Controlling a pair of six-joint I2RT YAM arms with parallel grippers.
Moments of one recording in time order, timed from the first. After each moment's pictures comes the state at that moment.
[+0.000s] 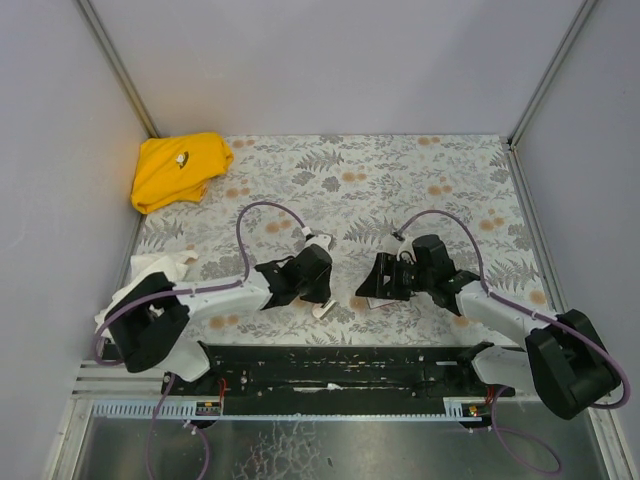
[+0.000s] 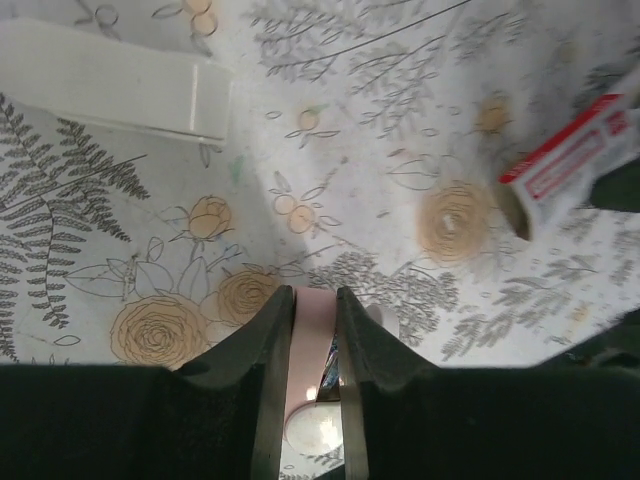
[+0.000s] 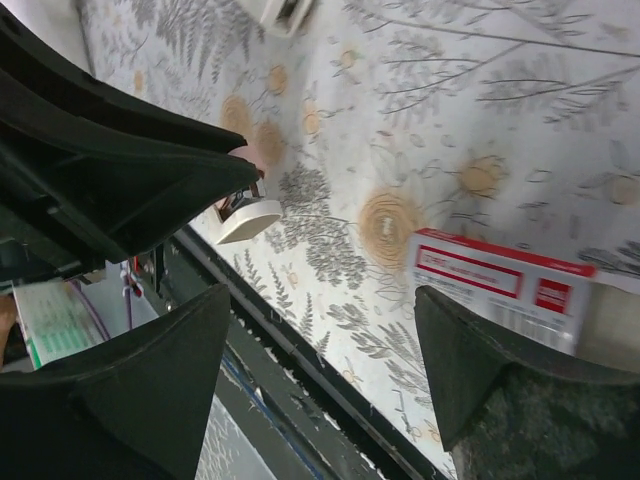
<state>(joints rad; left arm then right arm) -0.92 1.52 0.79 -0.22 -0.12 -0.66 0.47 1.19 0.45 -0.01 -0.52 0.66</state>
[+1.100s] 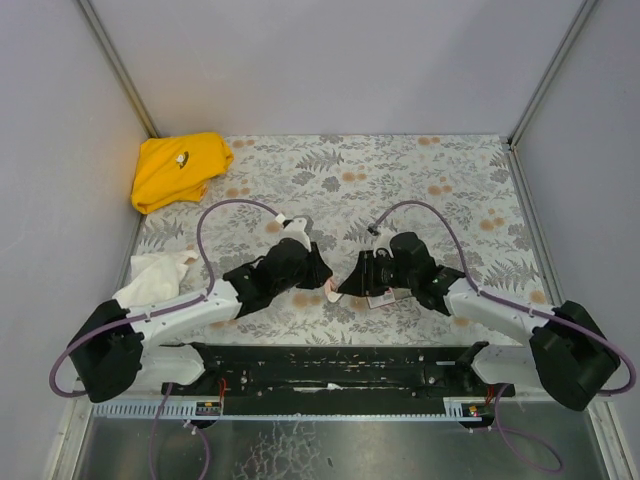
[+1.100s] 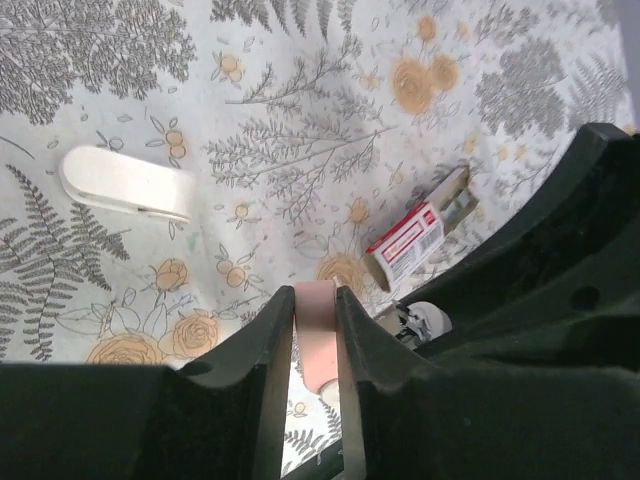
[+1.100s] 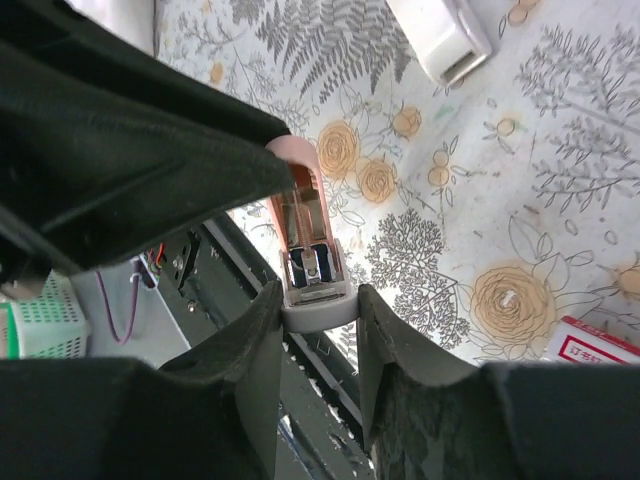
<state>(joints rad) -0.90 1.25 0.68 -0.04 -0.16 -0.72 0.69 1.26 0.55 0.11 -0.45 0.68</state>
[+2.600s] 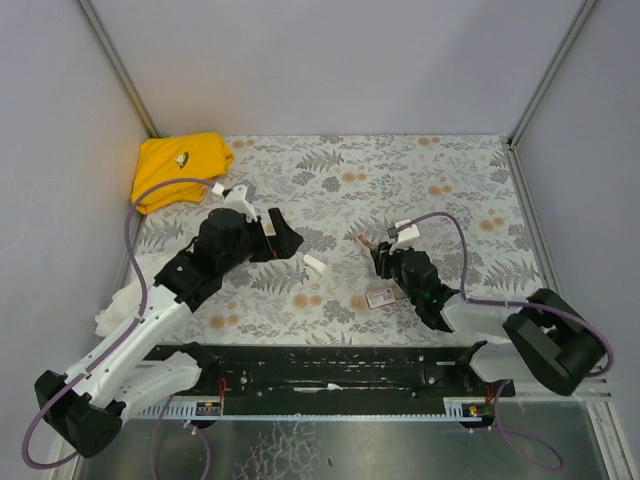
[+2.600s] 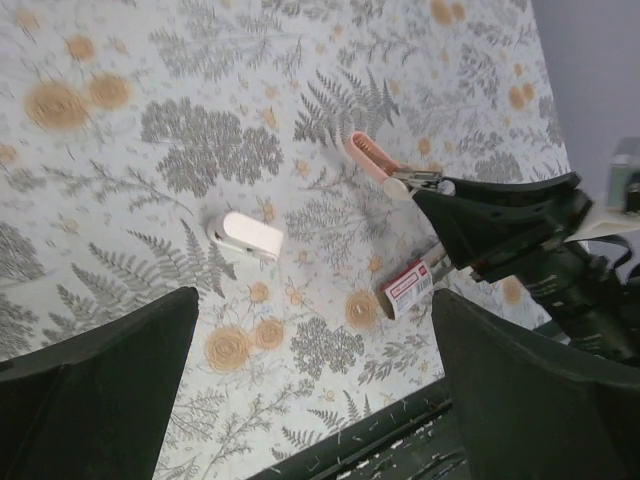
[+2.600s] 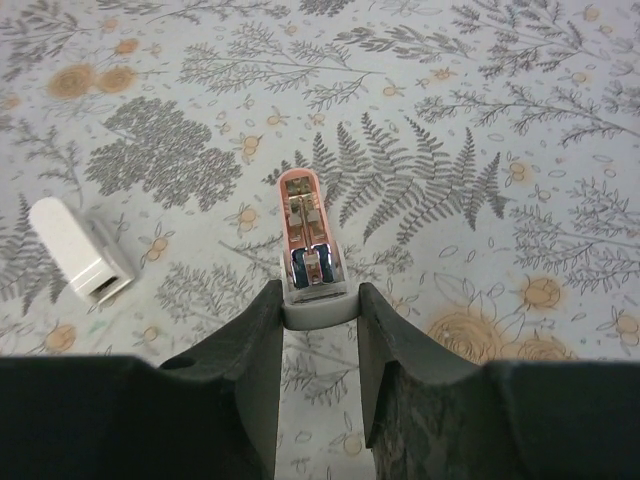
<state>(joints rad) -0.58 0.93 0.83 -0.38 0.00 -0.64 0.69 1.27 0.30 0.68 0.27 0.20</state>
